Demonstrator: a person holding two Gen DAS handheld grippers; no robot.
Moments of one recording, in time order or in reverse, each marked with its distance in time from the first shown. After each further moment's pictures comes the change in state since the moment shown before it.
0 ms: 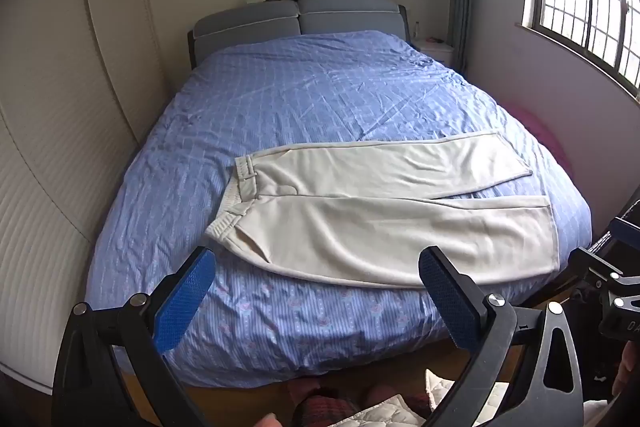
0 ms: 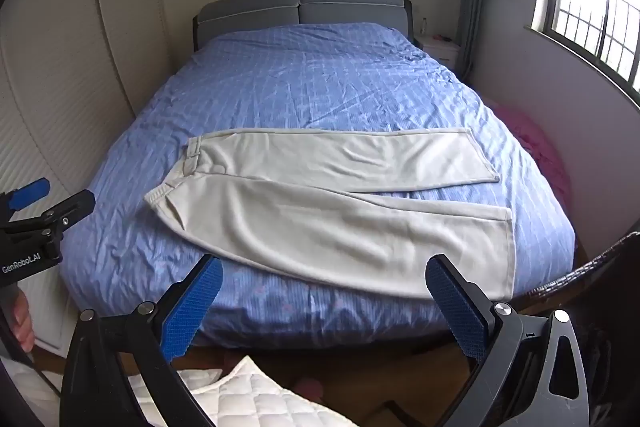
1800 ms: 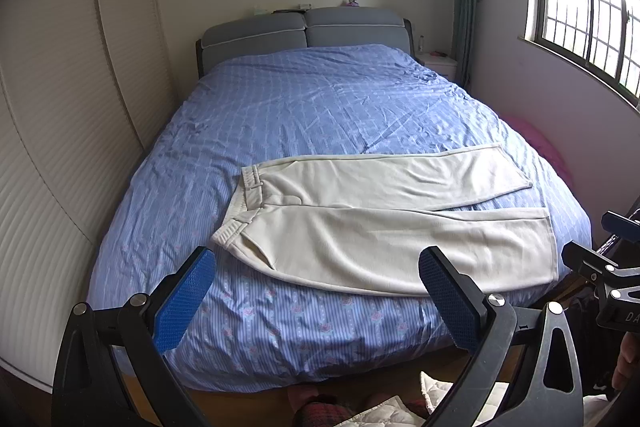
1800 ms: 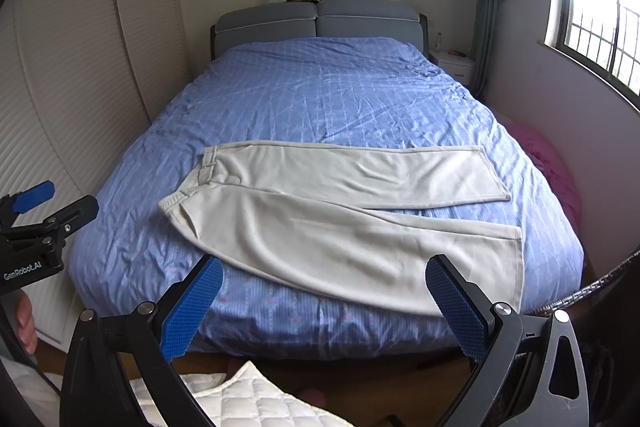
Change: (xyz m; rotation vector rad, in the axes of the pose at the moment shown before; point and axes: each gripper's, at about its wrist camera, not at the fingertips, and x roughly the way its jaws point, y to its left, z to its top) left arm -0.016 -0.004 0.001 -0.008 -0.046 0.019; right arm -0.005 0.001 0.001 -0.030 -0.048 0.047
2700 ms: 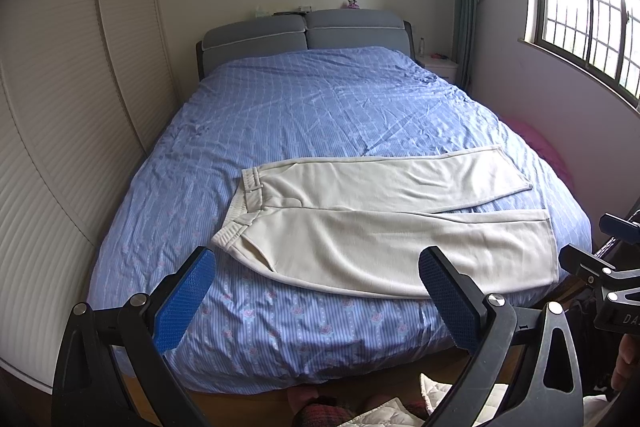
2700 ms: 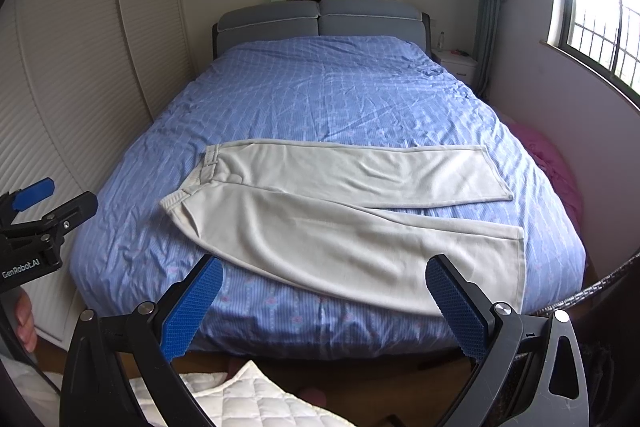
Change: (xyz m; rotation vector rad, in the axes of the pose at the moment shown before) left arm -0.002 0.003 -0.002 -0.004 -0.003 -0.001; right arm 0.001 0.004 -0.002 -0.003 0.002 0.005
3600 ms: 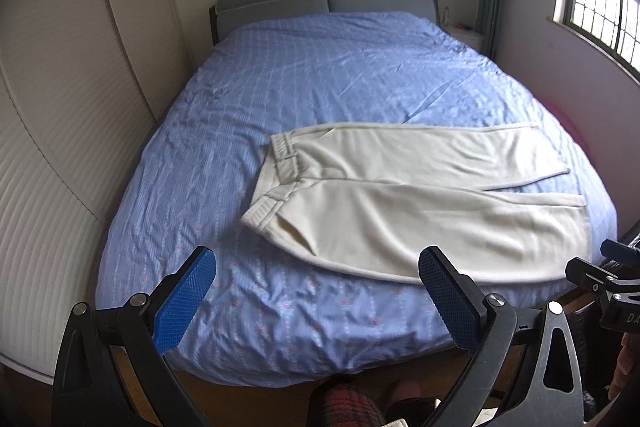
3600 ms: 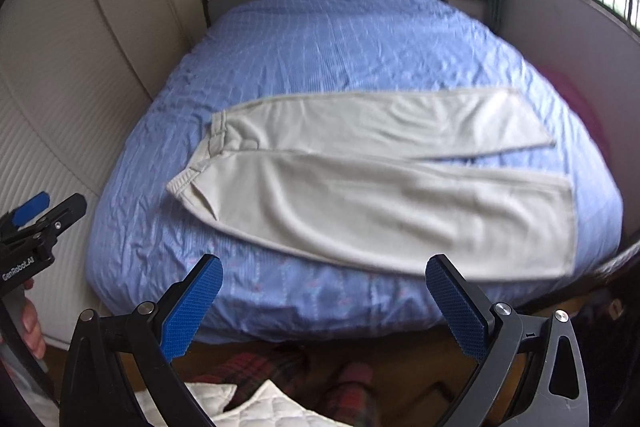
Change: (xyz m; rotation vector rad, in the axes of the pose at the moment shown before) left arm 0.092 0.078 -0.001 -0.021 0.143 0.054; right arm 0.113 0.042 -0.007 0.149 0.217 0.076
